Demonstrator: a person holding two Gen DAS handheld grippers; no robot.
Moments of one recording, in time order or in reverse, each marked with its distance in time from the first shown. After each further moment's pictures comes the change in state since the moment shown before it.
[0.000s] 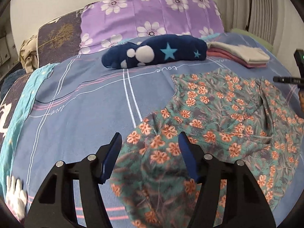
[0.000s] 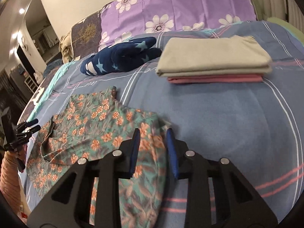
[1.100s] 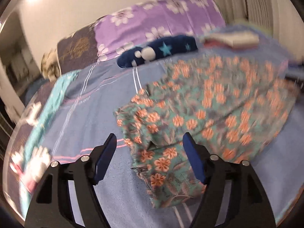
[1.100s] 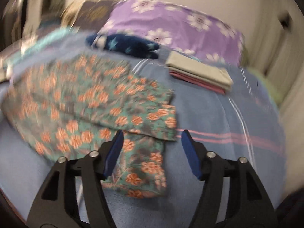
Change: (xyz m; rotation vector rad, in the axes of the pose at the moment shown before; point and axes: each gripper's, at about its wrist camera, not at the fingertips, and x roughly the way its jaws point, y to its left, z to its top) left arm -0.092 -0.073 -0.080 0.134 -0.032 0.225; right arm -0.069 0.111 -0.122 -0.500 -0.056 -0.391
